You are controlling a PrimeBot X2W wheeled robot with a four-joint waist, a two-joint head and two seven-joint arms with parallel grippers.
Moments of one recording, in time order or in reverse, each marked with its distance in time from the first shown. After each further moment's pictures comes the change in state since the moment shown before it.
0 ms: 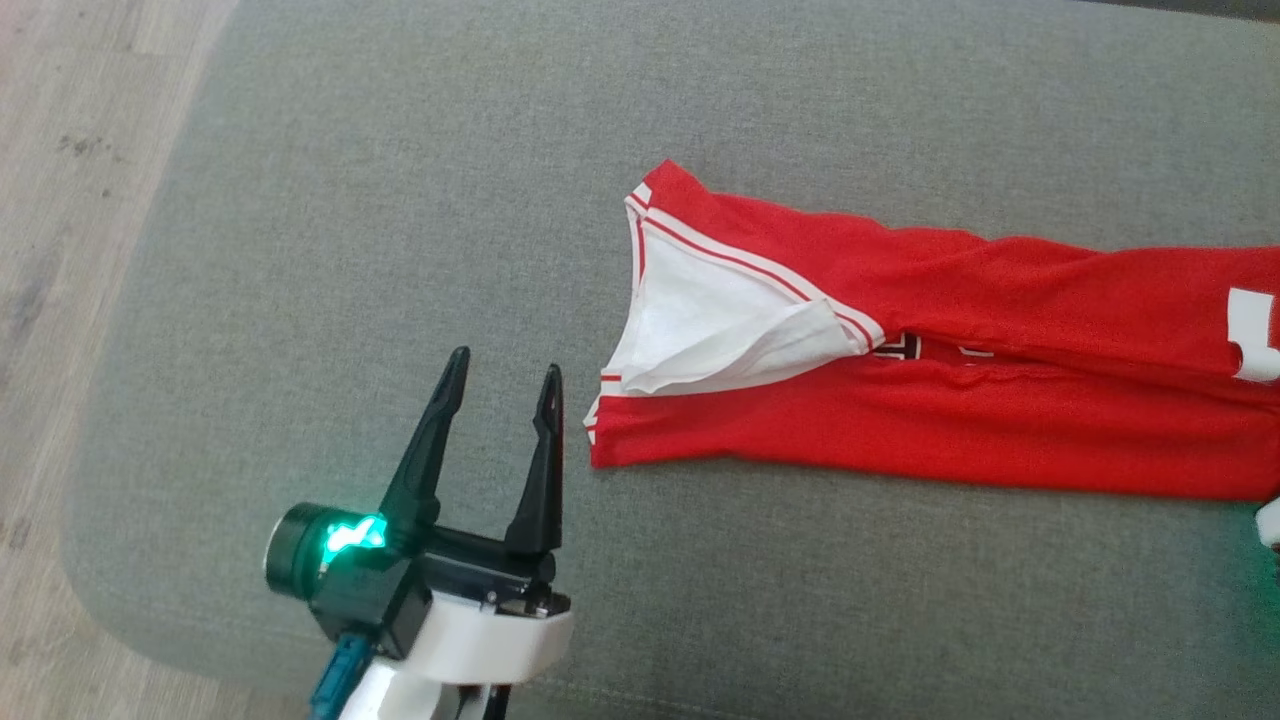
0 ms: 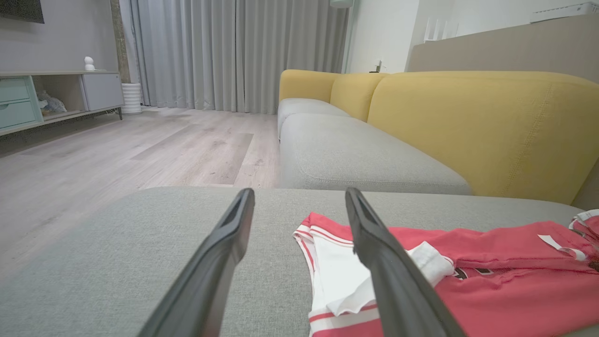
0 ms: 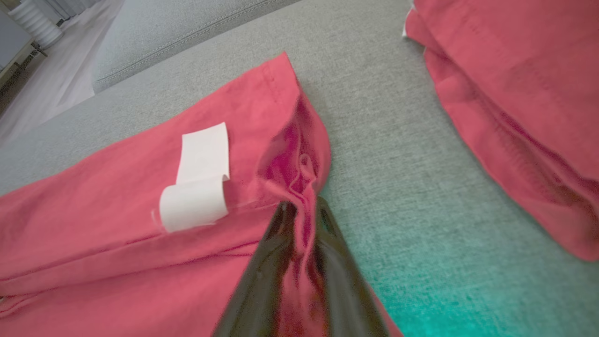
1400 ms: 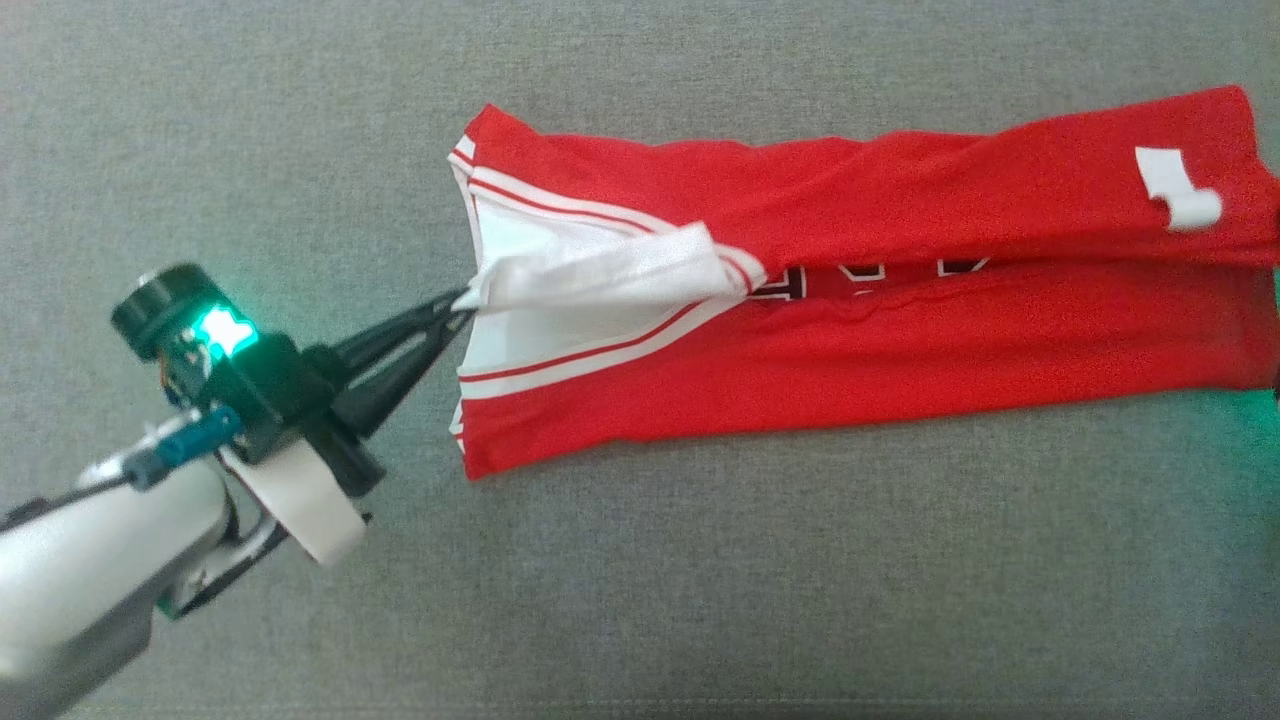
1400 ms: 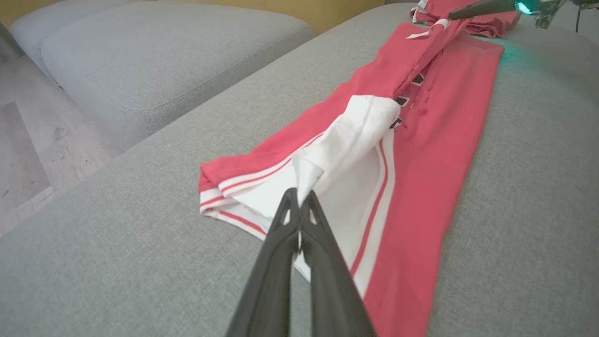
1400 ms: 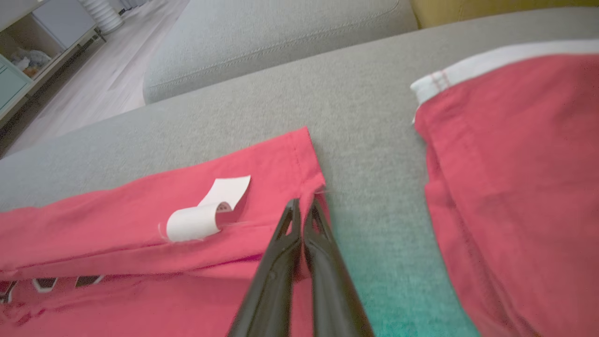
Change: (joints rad) left arm -0.783 0.660 -0.756 0.037 -0.404 -0.198 0.107; right arm -0.093 -0.311 0.409 -0.225 0.351 0.000 -0.042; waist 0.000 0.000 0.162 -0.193
